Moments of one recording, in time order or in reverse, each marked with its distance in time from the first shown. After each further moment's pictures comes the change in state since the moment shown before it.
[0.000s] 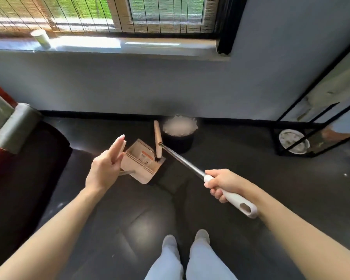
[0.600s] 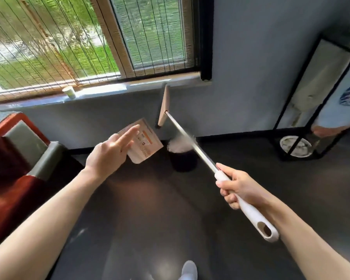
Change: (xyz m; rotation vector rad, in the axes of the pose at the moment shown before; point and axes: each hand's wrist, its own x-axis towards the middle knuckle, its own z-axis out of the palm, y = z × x) left_hand -0.050 0.131 -0.058 0.618 0.187 0.803; right_hand -0.140 0.092 -0.010 0.266 -0.005 -0.453
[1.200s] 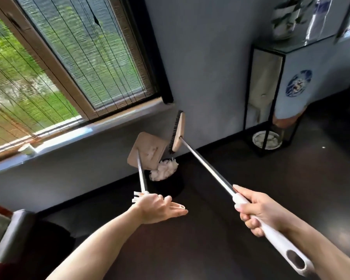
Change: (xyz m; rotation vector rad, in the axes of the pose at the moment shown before) left_hand 0.052 0.080 0.110 0.299 -0.528 1.059; right_hand -0.028 0.014 -0.048 0.250 0.223 0.019
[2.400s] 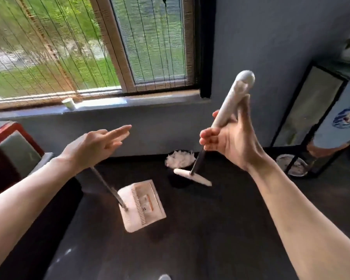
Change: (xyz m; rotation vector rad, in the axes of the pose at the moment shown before) left_hand -0.200 -0.064 -0.050 -0.287 0.383 -0.867; right_hand 0.017 -0.130 0.131 0.013 -0.346 -0.502
